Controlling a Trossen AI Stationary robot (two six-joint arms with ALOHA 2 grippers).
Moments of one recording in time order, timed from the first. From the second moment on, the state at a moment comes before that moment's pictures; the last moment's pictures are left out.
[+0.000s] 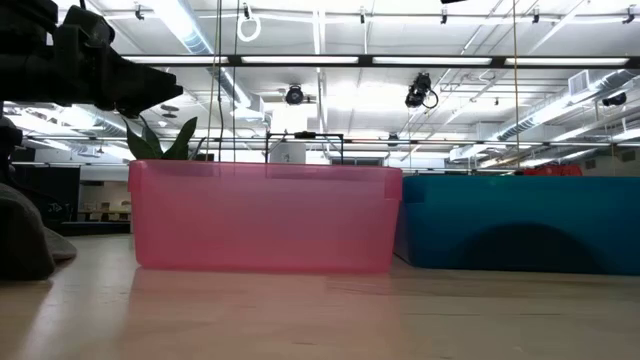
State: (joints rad) left arm -0.05 0.01 0.01 0.12 -0.30 0.09; right arm 0.28 0.97 1.03 -0.41 0.82 -0.11
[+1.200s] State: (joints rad) left arm -0.17 0.23 0.28 0.44 0.32 -0.33; right arm 0.28 0.89 1.03 -0.43 0.72 -0.10
